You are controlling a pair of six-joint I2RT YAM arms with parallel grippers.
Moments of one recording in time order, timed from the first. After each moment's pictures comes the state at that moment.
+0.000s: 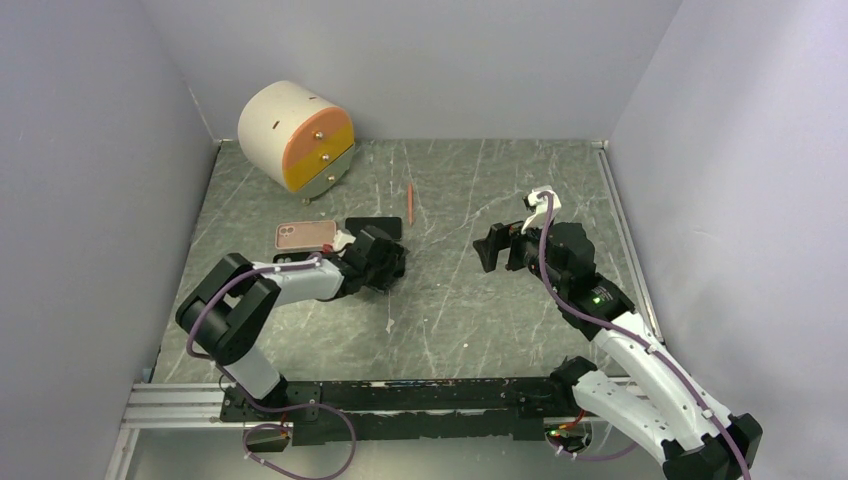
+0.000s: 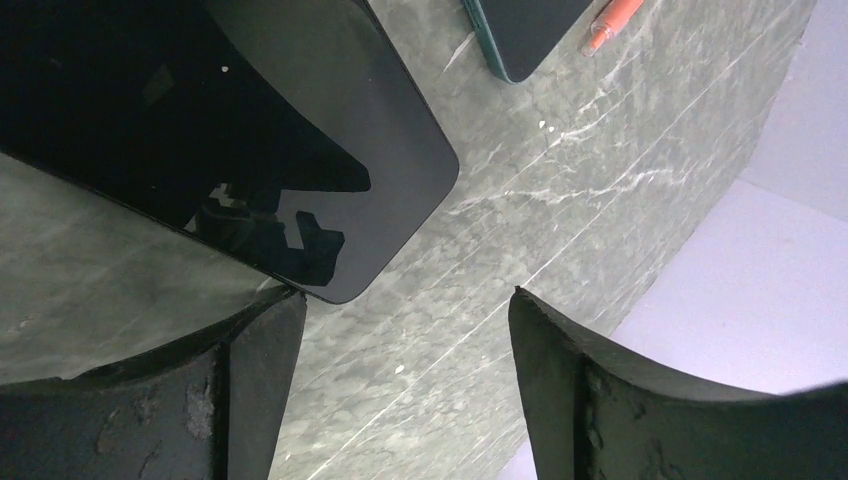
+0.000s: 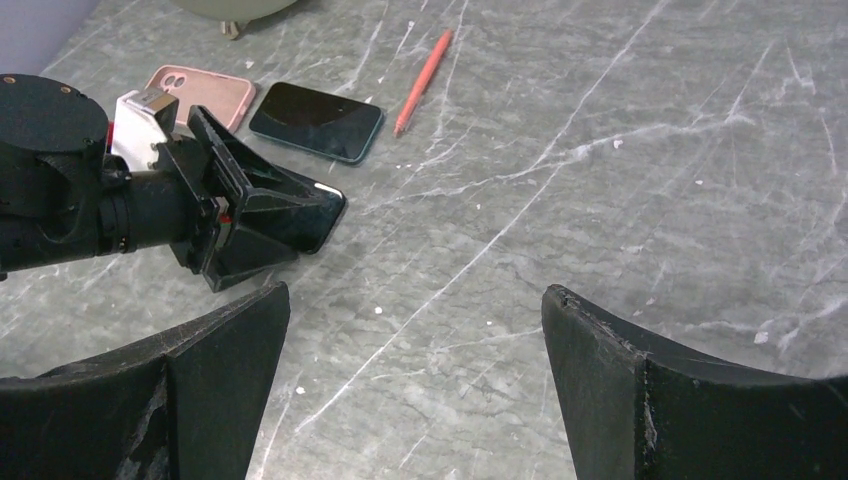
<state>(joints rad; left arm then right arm) -0.68 1.63 0.77 0.02 -0.20 -1.66 0.51 0.78 0.73 -0.24 0.01 0.21</state>
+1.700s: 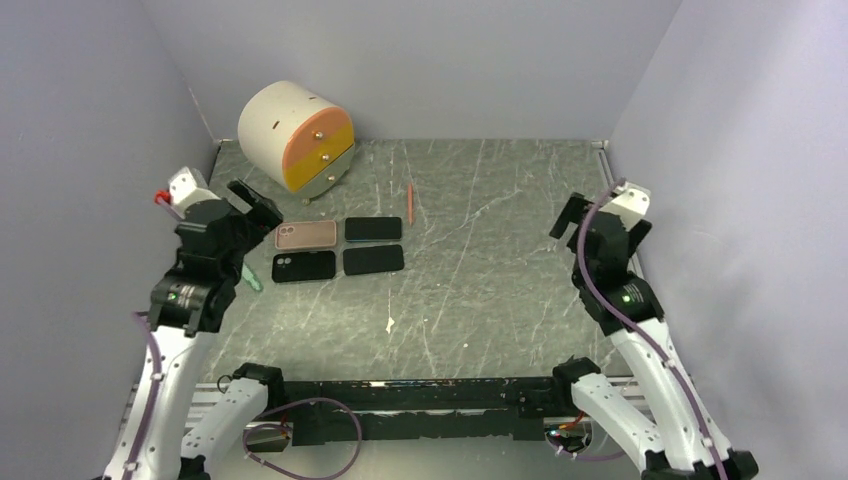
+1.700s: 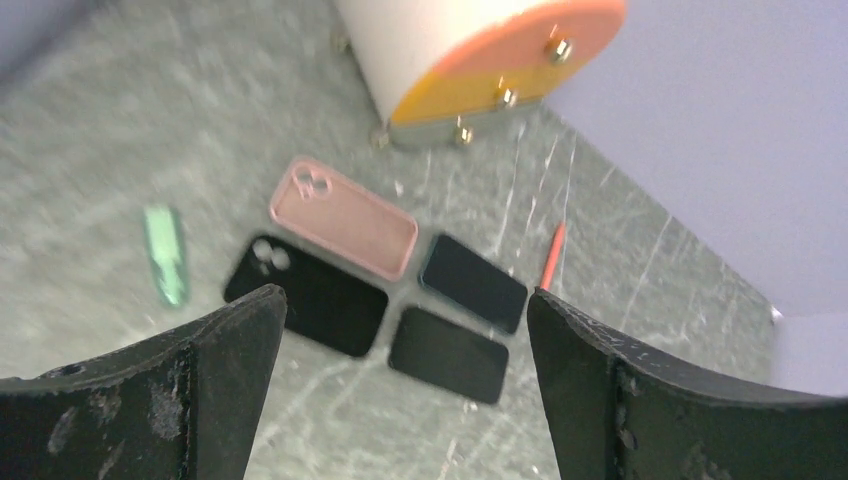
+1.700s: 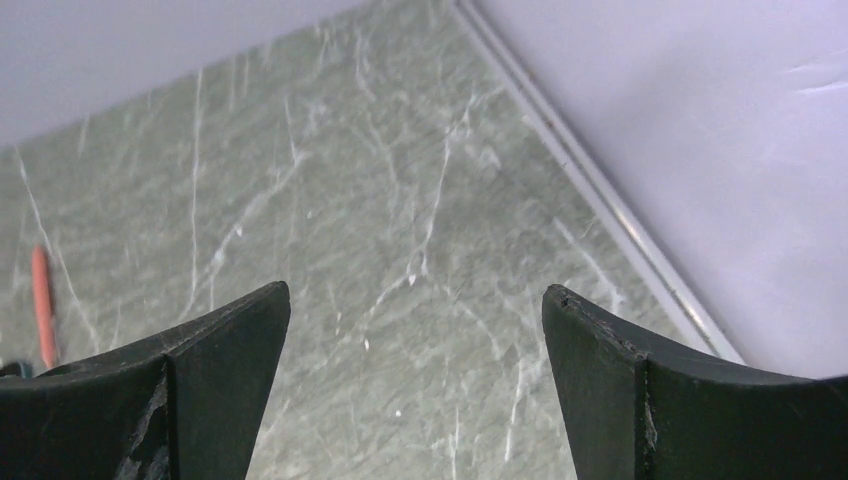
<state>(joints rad) -0.17 0.78 1.03 -0.67 -0.35 -0.77 0.29 0.78 0.88 -0.50 0.65 0.34</state>
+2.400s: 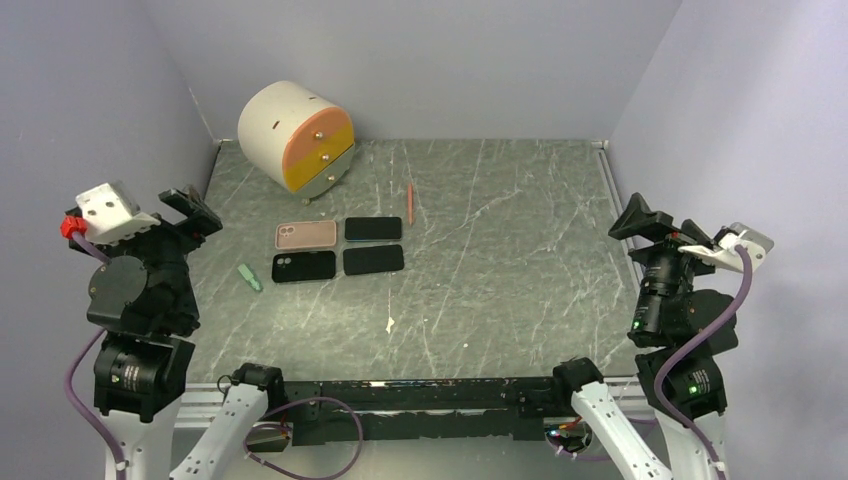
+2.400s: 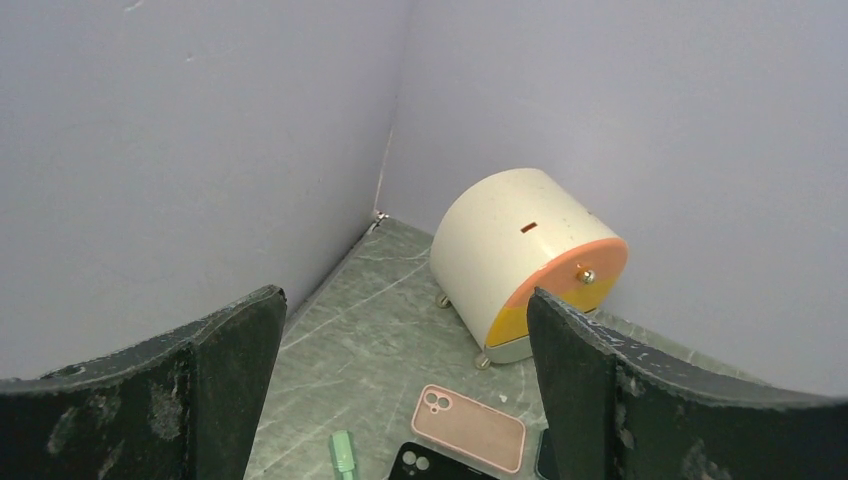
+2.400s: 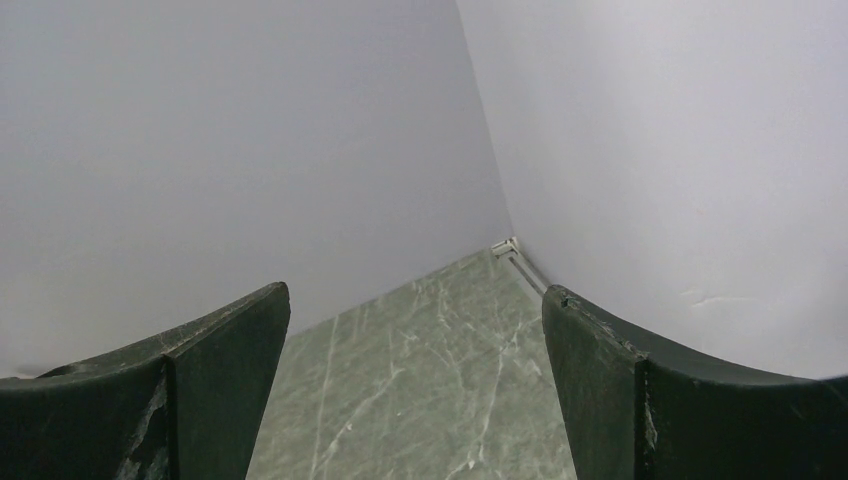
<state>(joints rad) -0.17 0.59 1.28 -0.52 -0.60 -0.14 0.29 0.43 1.05 -0.32 0.67 0.13</state>
